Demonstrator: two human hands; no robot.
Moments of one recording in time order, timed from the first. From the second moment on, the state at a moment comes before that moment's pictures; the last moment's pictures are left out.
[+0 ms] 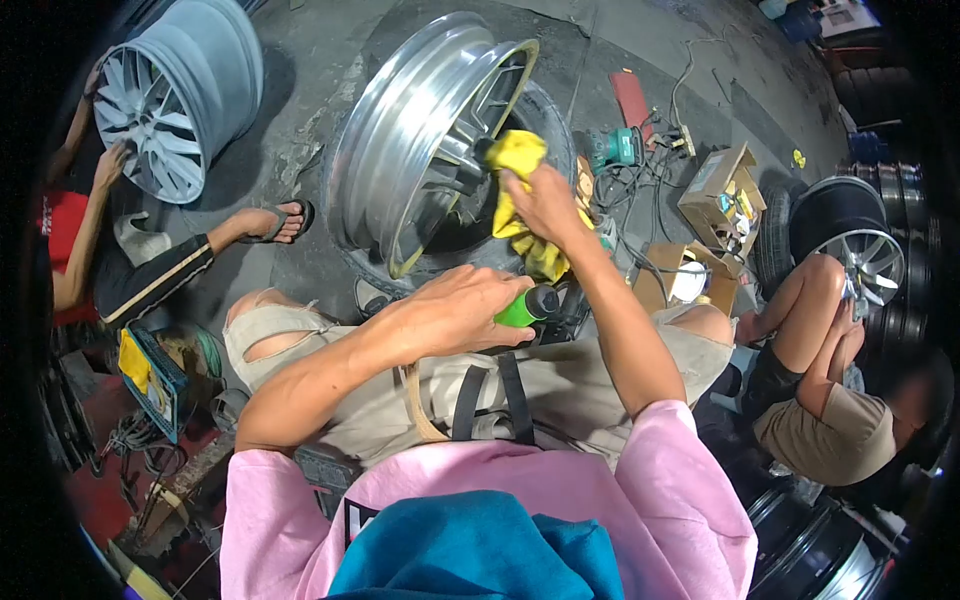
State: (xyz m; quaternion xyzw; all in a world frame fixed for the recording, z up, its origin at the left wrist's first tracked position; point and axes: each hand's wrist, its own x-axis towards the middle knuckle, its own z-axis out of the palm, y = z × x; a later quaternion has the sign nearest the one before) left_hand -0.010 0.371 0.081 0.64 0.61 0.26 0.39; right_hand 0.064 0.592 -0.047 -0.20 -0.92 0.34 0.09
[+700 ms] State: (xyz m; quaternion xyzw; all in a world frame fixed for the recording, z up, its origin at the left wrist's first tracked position) left_hand -0.007 0.399 0.100 0.66 0.60 0.21 0.41; right_hand 0.011 0.603 -0.066 -0.24 -0.84 0.44 0.20
